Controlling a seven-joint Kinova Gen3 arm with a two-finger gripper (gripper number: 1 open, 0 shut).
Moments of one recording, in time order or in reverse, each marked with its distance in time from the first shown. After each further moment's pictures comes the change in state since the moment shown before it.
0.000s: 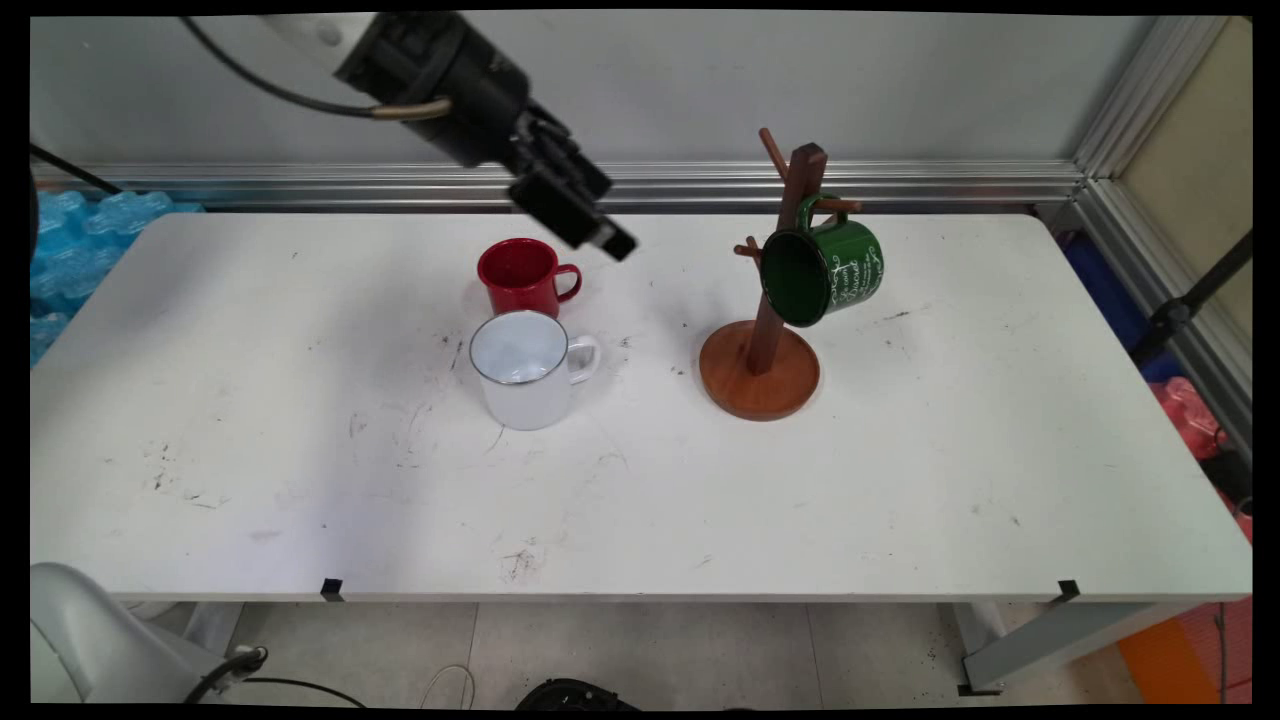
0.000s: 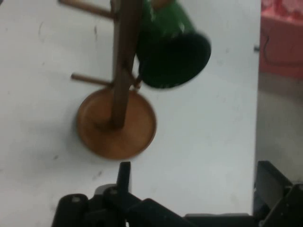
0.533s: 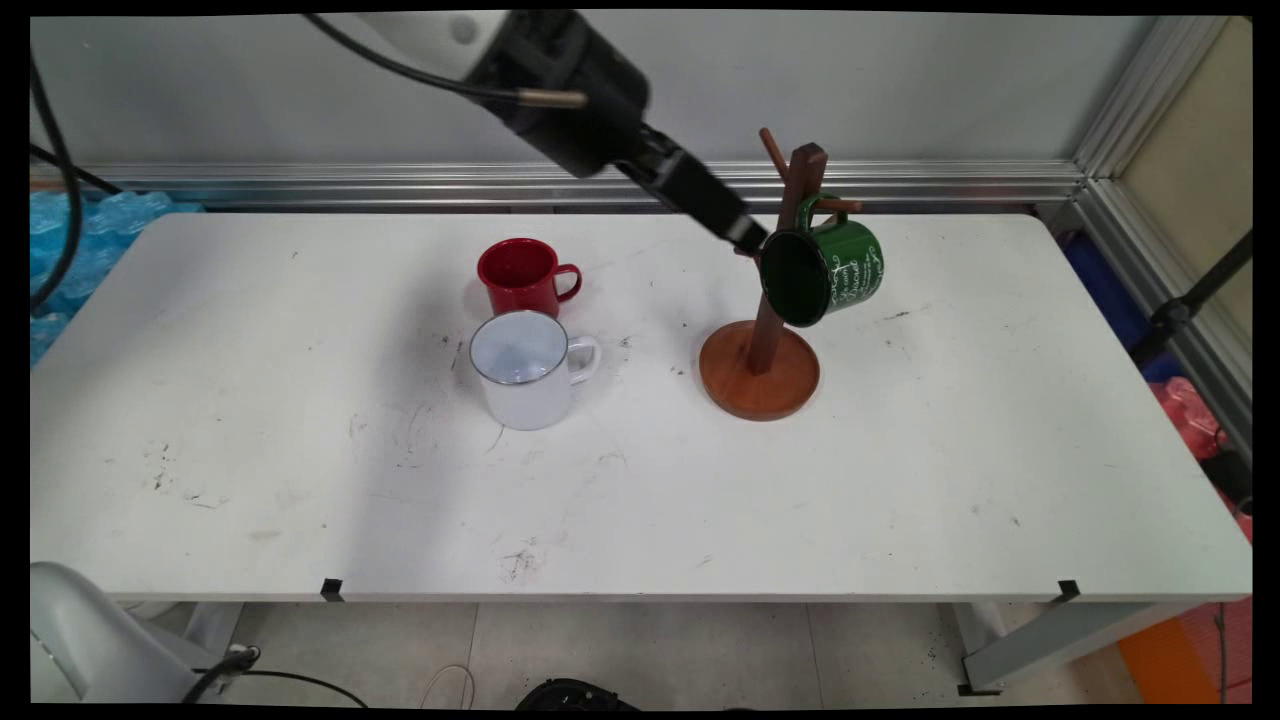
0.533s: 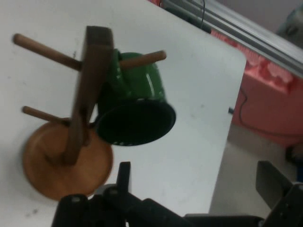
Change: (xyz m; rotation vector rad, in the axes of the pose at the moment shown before) arm 0.042 0.041 0.045 -0.014 0.069 -0.234
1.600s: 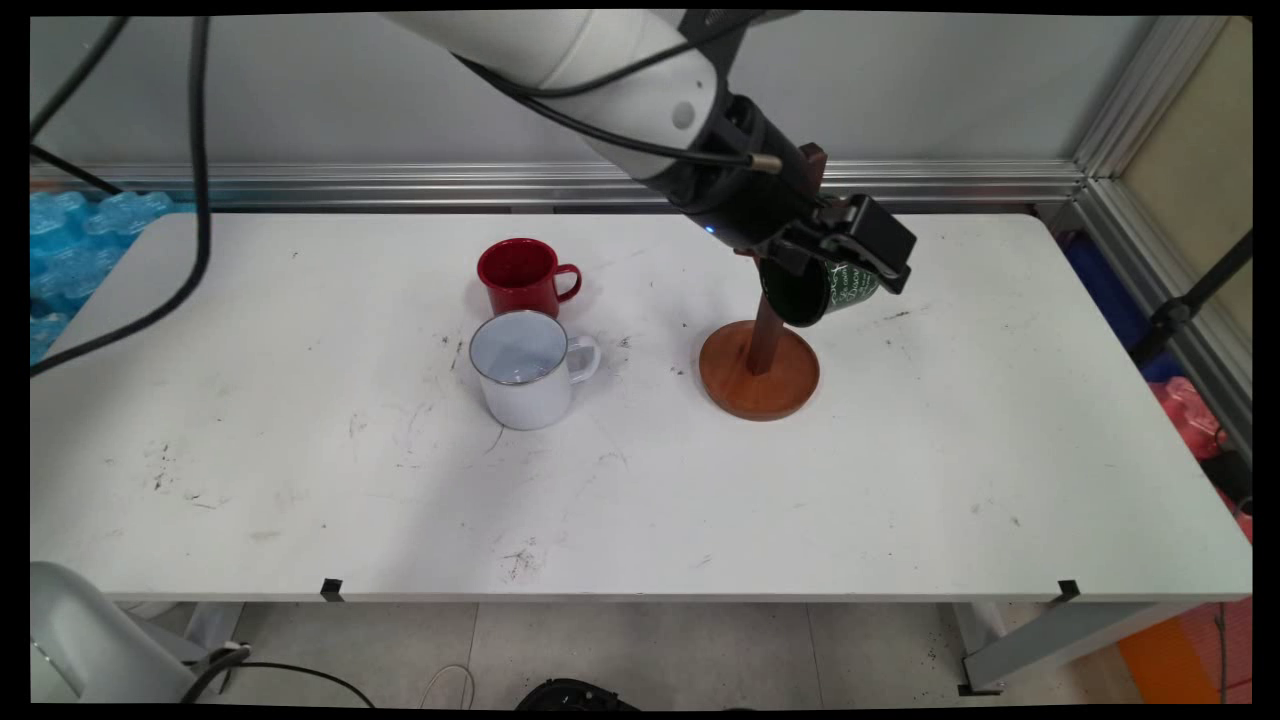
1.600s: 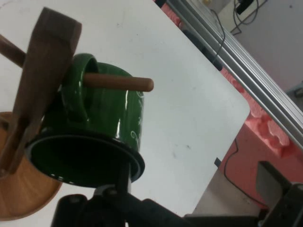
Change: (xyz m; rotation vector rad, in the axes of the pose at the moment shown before) arm 0.016 0.047 0.099 0.050 0.041 -0.305
